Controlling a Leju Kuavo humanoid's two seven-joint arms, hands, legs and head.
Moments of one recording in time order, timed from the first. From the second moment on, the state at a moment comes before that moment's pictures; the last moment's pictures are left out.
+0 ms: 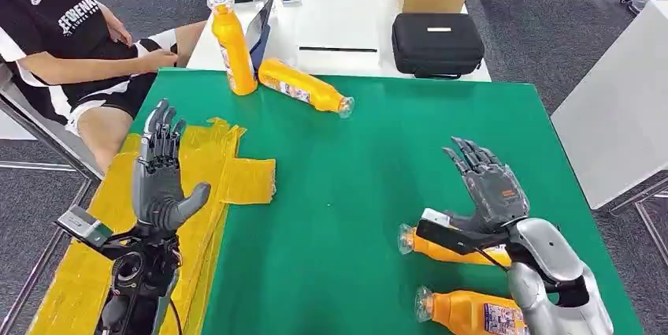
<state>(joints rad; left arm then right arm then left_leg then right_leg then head) -0.14 -0.11 0.00 -1.49 -0.01 -0.27 -0.70 -0.08 -0.27 0.14 -1.63 1.15 0.01 -0.19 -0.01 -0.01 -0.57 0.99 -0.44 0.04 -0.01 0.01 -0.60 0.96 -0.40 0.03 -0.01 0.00</state>
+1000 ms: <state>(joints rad) -0.14 -0.12 0.02 -1.42 -0.04 -0.28 -0.70 0.07 -0.26 0.03 -1.63 1.18 0.05 -0.21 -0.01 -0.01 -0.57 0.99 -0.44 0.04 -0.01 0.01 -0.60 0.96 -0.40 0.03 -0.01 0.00</state>
